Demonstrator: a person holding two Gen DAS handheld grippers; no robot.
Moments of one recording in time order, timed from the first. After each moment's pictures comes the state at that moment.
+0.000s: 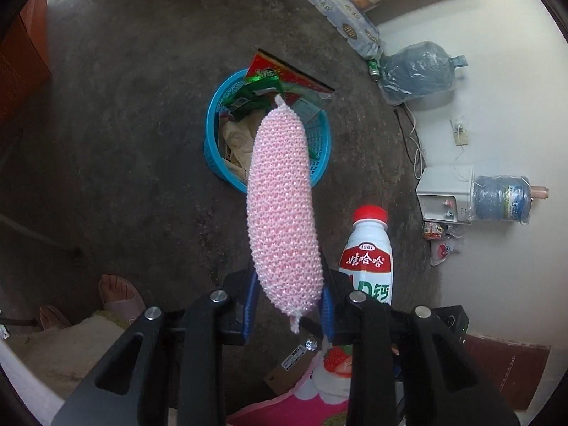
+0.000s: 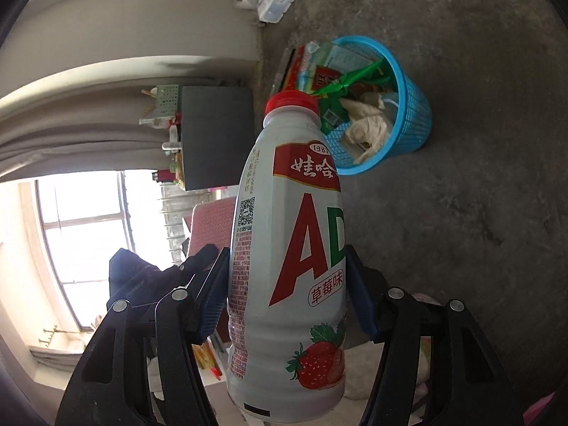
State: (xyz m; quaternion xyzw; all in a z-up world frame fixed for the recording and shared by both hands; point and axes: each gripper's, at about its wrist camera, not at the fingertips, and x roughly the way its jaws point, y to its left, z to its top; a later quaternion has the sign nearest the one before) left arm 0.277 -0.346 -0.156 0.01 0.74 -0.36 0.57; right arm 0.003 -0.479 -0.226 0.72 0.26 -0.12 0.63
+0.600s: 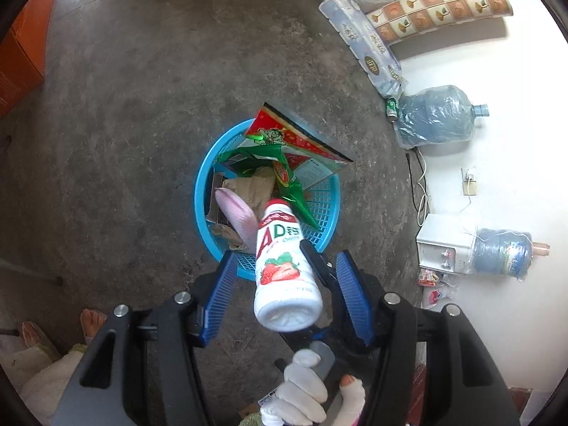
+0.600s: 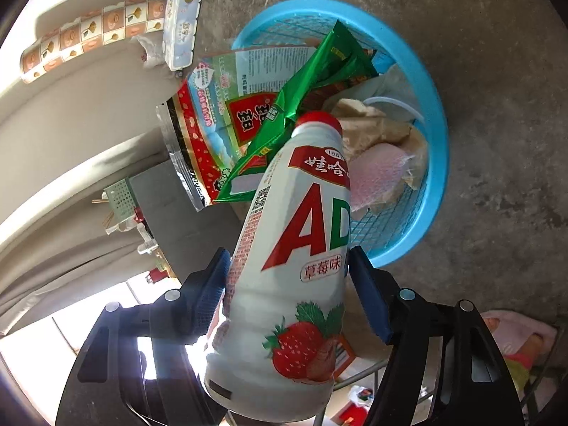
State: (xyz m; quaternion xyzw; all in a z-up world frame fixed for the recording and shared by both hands) left arm 0.349 -0.399 -0.188 -0.05 0.72 -0.34 0.60; right arm 0.113 -0.538 -0.355 0.83 0.20 -0.20 0.49
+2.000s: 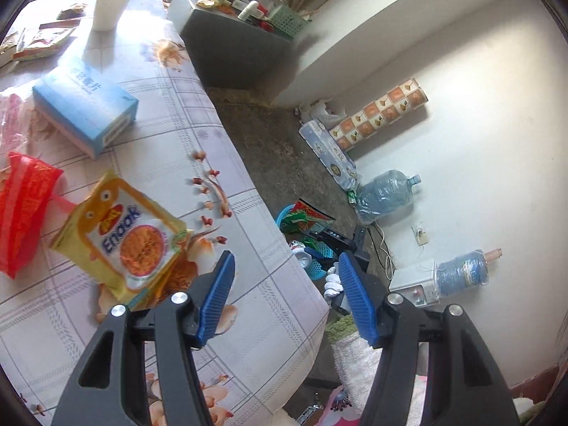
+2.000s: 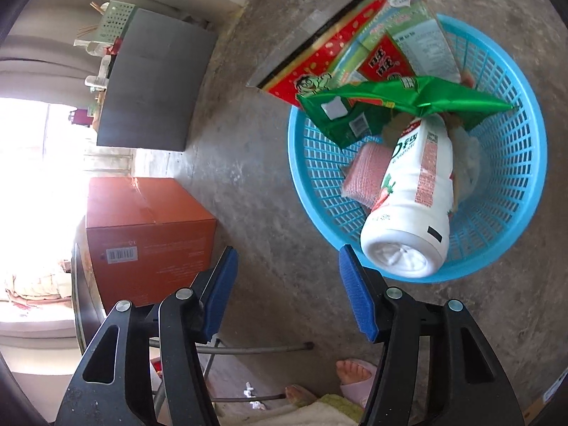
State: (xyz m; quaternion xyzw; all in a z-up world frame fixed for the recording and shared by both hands) left arm 0.312 -0.006 -0.004 -0.15 0.54 -0.38 0.74; right arm 0.205 -0.504 -0.293 0.56 0.44 -0.16 0.69
